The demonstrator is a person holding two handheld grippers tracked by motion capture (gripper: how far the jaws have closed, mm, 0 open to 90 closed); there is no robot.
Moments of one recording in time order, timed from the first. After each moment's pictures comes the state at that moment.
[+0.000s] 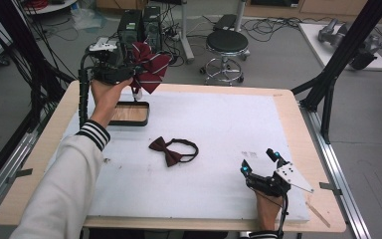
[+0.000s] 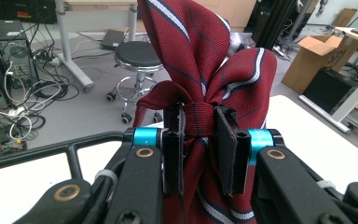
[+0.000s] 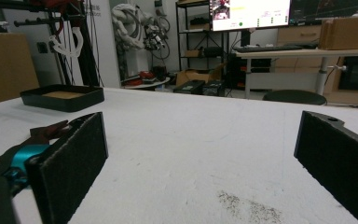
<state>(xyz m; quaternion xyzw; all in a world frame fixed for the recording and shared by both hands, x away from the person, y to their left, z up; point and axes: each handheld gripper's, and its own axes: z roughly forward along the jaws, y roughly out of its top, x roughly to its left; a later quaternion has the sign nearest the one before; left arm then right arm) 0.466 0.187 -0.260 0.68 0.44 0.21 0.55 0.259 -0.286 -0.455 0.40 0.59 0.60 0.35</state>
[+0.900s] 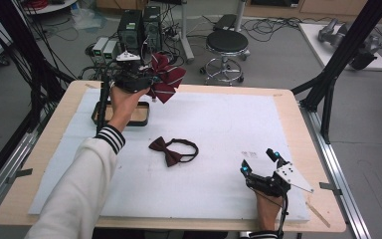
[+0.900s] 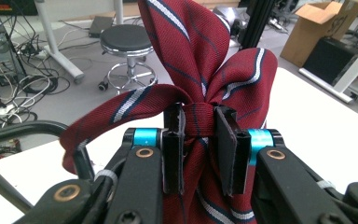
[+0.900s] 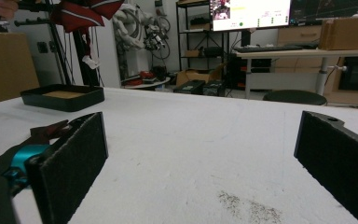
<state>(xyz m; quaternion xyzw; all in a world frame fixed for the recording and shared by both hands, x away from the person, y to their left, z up) 0.471 0.144 -0.290 0.72 0.42 0.21 0.51 0.259 -0.286 -0.455 0.40 0.59 0.60 0.35</state>
